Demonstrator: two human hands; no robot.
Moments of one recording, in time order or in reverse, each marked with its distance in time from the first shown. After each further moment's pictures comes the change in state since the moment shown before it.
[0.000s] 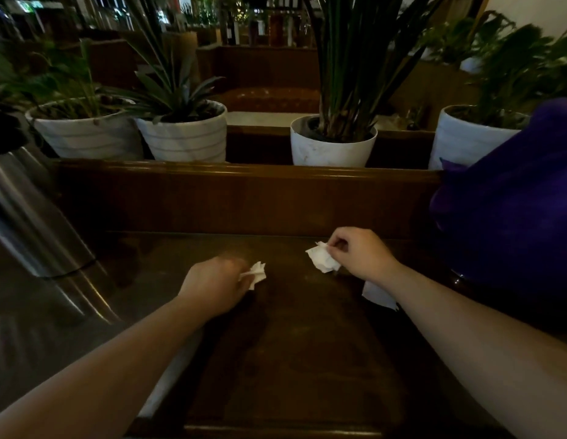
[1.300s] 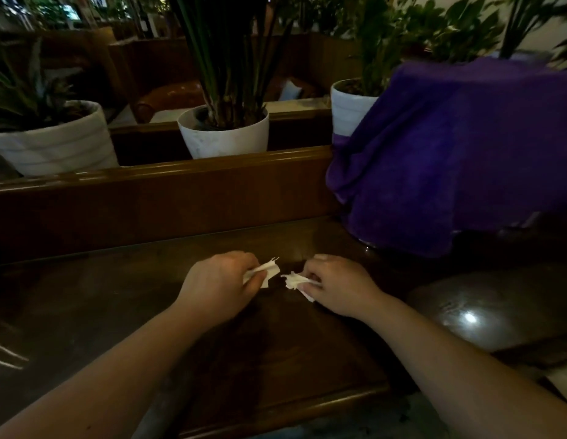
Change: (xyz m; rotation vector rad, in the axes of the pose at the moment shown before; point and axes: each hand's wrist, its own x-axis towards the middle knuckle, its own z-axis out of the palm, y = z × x) left_hand 0.017 0.162 0.006 -0.122 0.057 0.275; right_hand -0.116 0.075 -0.032 -0.158 -0.122 0.033
